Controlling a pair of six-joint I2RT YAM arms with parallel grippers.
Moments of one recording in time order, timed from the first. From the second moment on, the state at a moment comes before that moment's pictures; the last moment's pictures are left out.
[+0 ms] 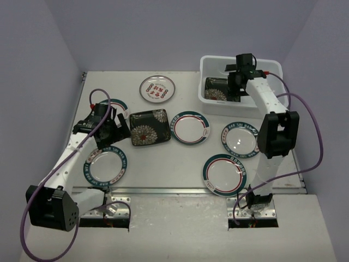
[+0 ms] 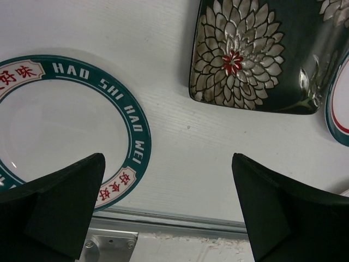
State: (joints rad) left arm -0.11 1.11 0.92 -0.86 -0.06 -0.56; right arm 0.09 1.98 1.75 -0.60 0.20 1.57
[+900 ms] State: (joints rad) left arm -0.10 1.72 1.05 -0.54 0.06 -0.43; right arm 0.14 1.31 1.11 -0.39 -0.92 0.58
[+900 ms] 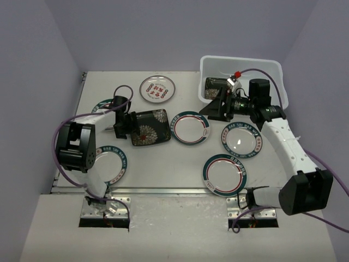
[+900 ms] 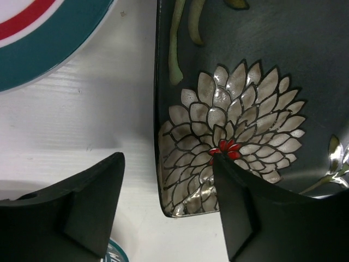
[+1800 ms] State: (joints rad) left arm -0.05 1.66 0.93 -0.44 0.16 -0.45; right arm 0.14 1.13 1.03 -0.42 -0.92 0.44
